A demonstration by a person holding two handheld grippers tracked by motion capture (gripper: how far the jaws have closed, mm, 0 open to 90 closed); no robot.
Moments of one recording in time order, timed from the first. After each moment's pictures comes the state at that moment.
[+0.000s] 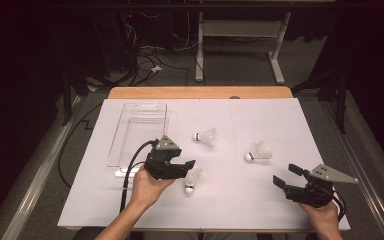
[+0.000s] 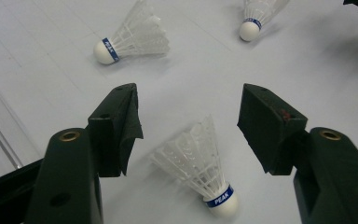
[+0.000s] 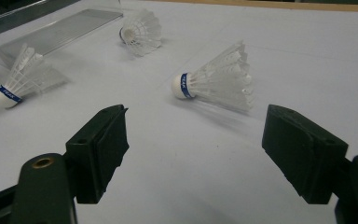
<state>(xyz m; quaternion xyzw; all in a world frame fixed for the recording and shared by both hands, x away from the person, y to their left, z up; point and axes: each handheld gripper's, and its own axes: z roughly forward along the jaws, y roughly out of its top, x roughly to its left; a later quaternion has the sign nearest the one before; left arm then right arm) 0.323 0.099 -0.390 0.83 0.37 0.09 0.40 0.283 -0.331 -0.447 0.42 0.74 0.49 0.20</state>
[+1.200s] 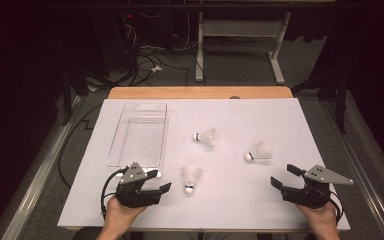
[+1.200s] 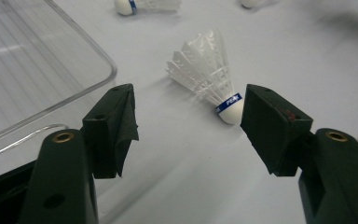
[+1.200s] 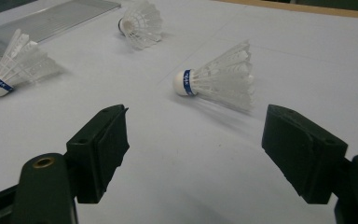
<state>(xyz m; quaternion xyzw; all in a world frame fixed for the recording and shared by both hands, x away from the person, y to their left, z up) 0.266 0.168 -0.430 0.81 0.37 0.12 0.44 0.280 -0.322 -0.446 0.41 0.75 0.47 0.22</state>
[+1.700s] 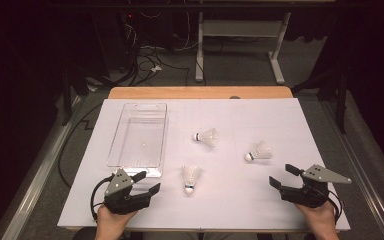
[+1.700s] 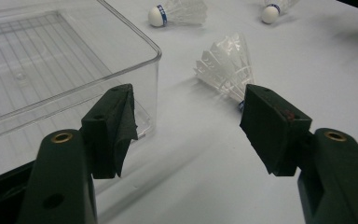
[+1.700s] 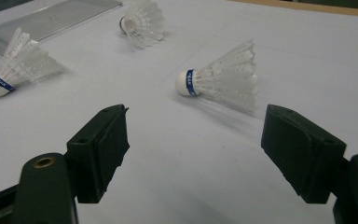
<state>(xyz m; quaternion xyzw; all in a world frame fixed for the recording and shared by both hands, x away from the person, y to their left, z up) 0.249 0.190 -0.440 0.78 0.39 0.16 0.47 0.281 -0.319 -0.446 0.41 0.75 0.47 0.22</state>
